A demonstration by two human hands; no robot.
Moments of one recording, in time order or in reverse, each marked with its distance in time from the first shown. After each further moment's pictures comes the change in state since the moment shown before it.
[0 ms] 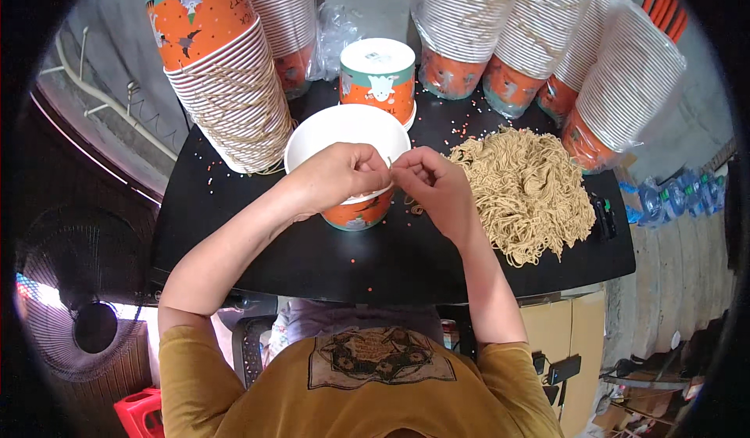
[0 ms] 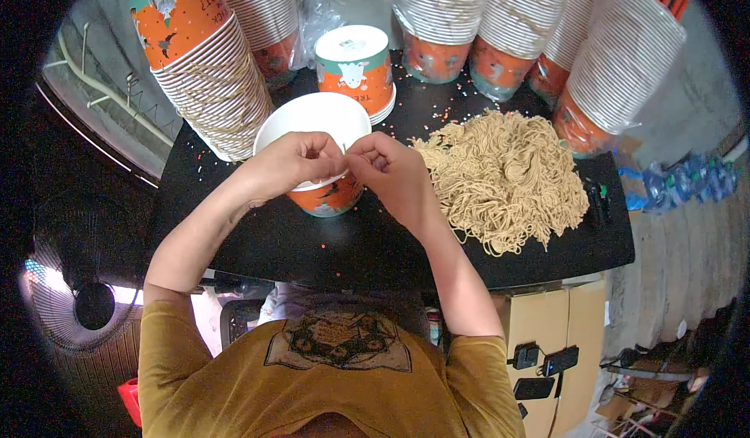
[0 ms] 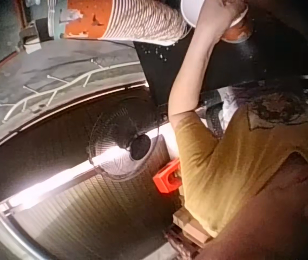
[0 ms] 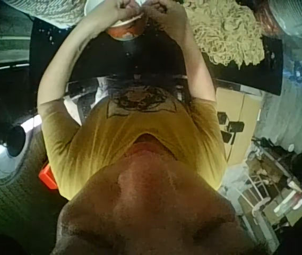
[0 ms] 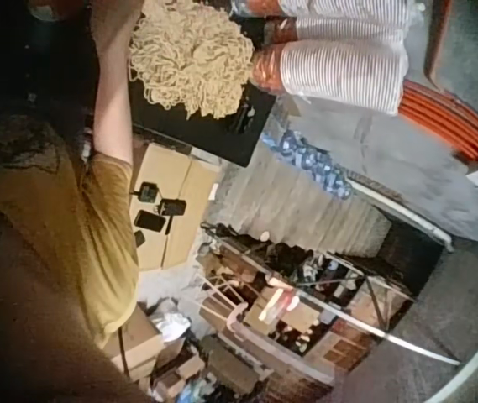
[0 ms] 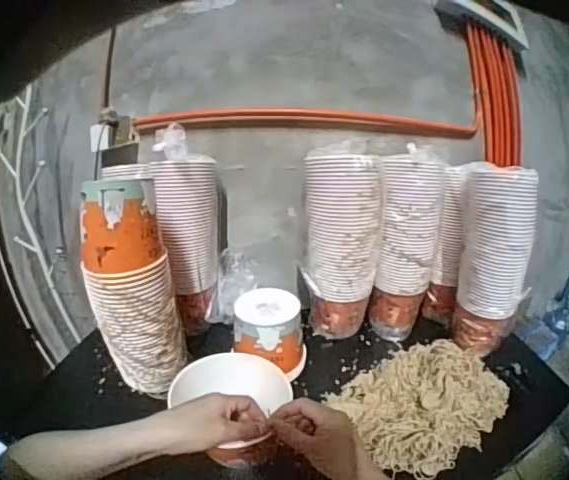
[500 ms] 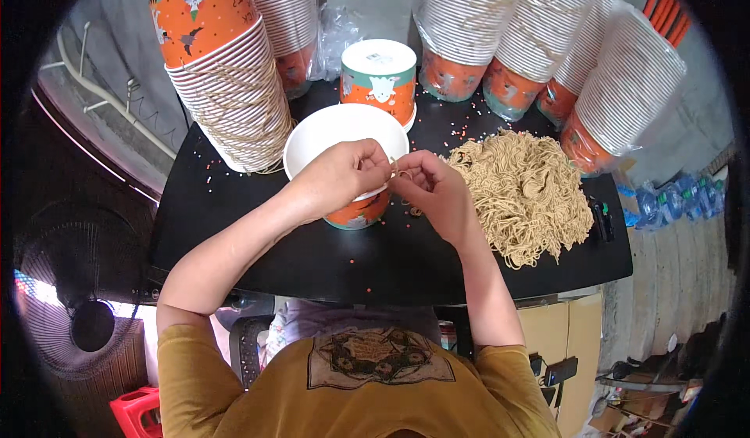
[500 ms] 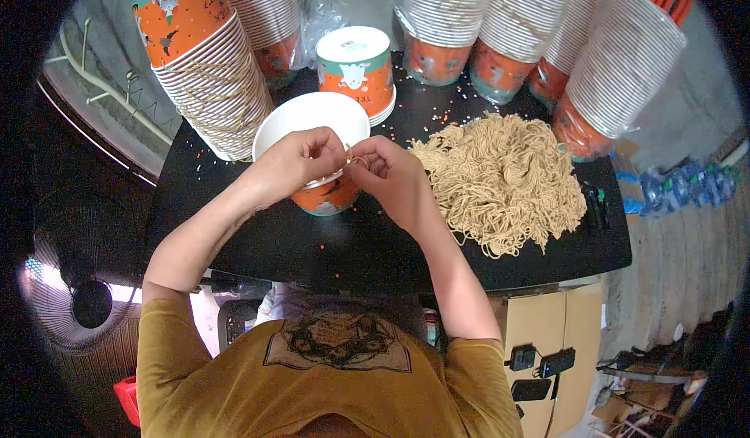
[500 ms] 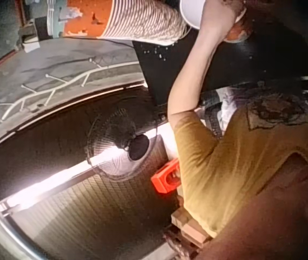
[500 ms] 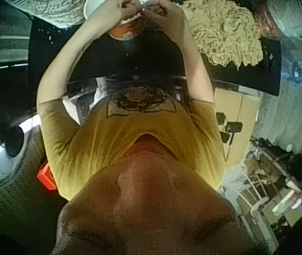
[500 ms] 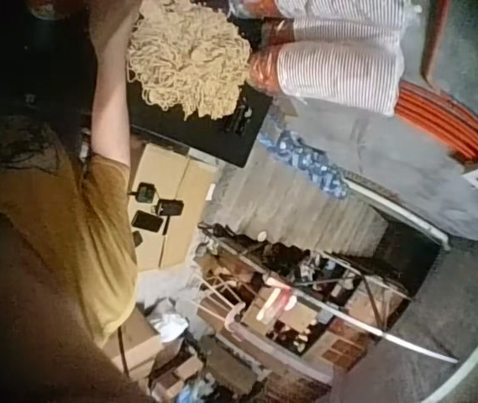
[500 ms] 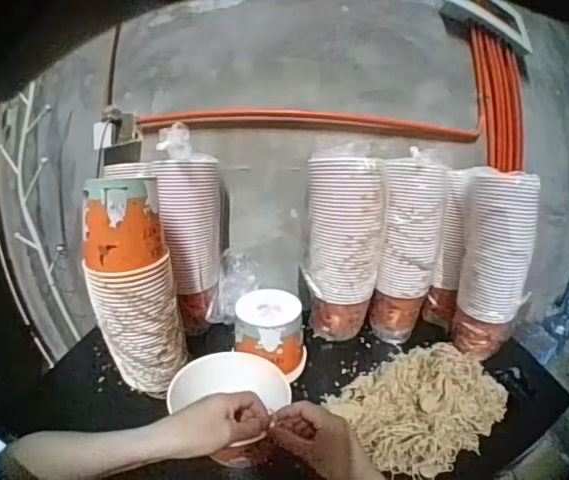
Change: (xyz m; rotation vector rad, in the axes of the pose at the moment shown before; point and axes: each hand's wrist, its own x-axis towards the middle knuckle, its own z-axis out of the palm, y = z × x) left_hand -0.004 0.006 0.006 0.056 0.088 0.085; right_hand -0.002 0.001 0.002 0.008 -0.027 0.036
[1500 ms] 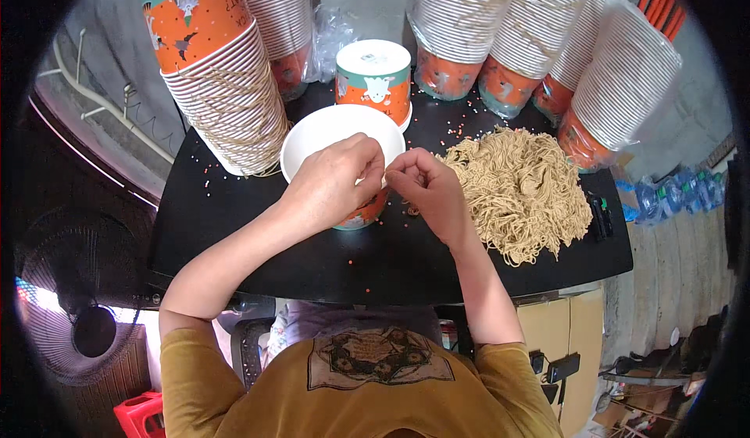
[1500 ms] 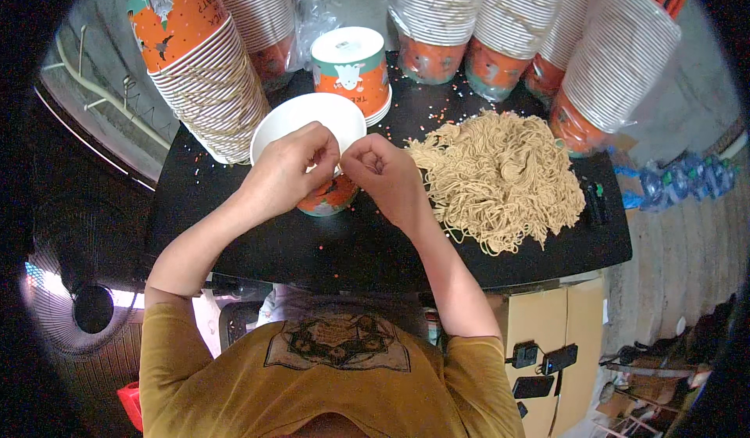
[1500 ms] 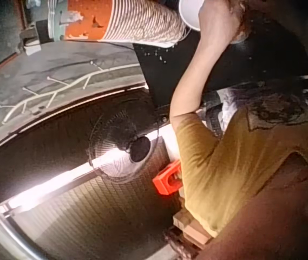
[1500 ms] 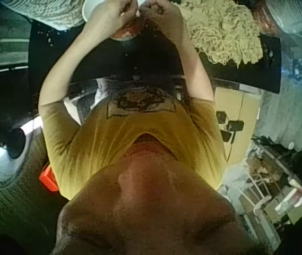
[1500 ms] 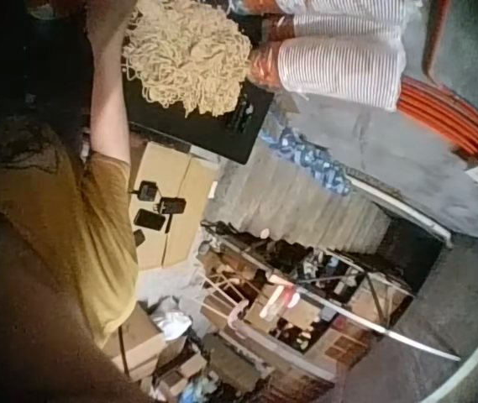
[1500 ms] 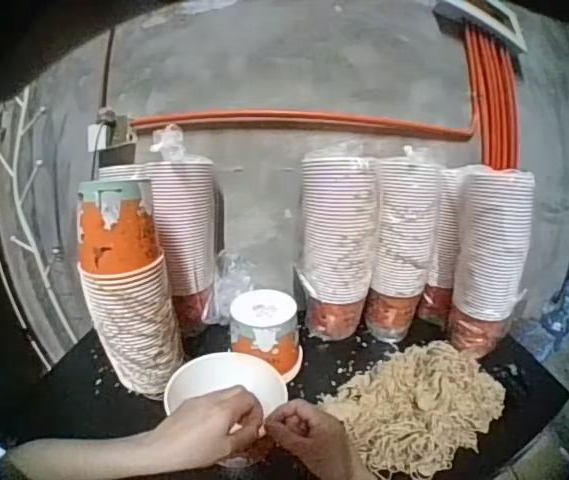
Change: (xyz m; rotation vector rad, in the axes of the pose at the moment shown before) left_hand -0.006 0.003 0.007 0.569 0.248 0.345; right_hand 0.001 0.004 0.004 0.022 0.065 -0.003
